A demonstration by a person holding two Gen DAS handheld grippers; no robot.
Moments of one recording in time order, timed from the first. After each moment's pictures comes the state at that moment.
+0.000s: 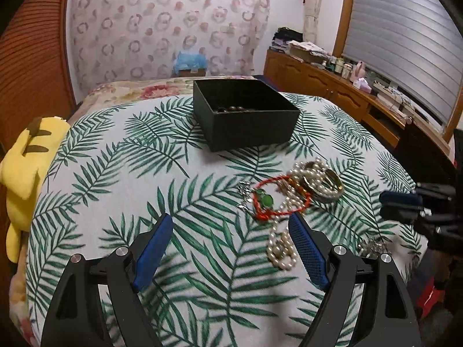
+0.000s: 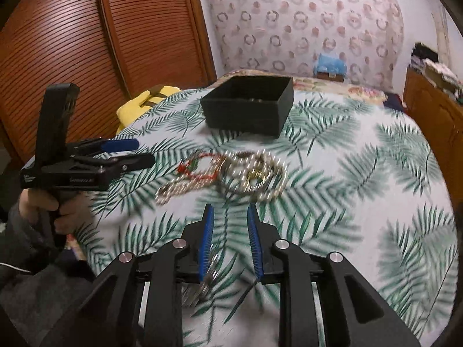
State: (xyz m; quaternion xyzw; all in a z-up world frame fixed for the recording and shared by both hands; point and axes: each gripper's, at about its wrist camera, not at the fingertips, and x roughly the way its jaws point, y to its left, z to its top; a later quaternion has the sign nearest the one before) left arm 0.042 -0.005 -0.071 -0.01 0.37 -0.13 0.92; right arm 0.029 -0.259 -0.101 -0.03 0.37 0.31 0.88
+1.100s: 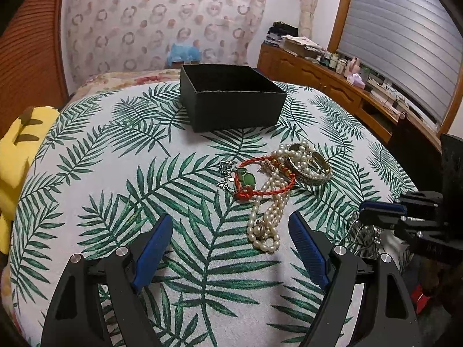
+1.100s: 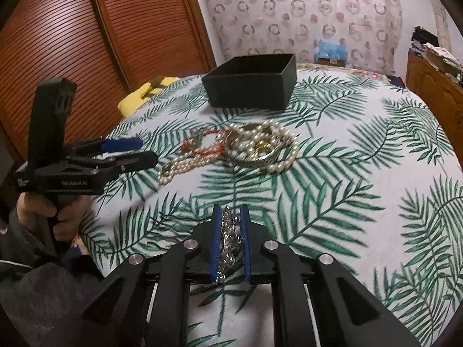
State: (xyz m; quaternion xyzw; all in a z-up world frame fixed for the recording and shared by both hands) left arm 0.037 -0.015 -0.085 -0.02 0.39 -0.14 0.91; right arm 0.028 -0.256 -0.122 -0.01 0.39 0.31 0.87
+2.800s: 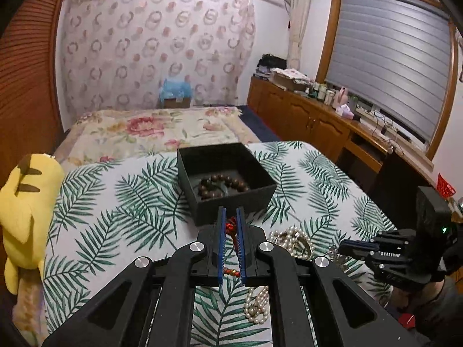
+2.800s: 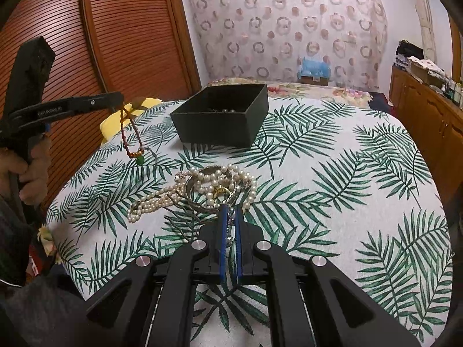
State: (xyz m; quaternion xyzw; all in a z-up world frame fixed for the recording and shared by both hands) left arm 0.073 -0.006 0.005 -0.03 0.31 -0.17 0.94; right arm 0.057 -0.274 -0.100 -0.02 0.35 0.27 0.90
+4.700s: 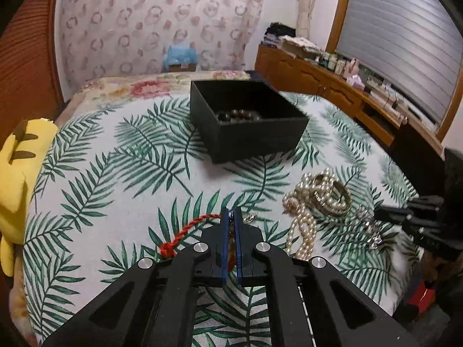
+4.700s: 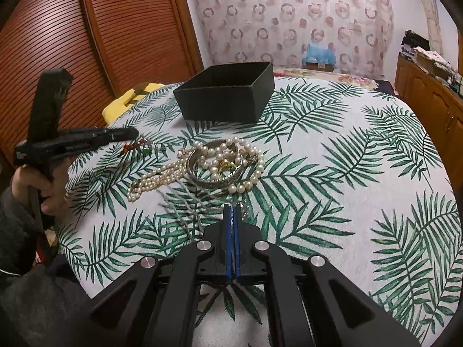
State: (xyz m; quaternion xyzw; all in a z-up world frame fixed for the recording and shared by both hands) left arm 0.078 0.008 -0.067 -0.02 0.38 -0.16 0.91; right arm 0.053 -0.269 -0.123 -0.03 0.39 0.28 0.88
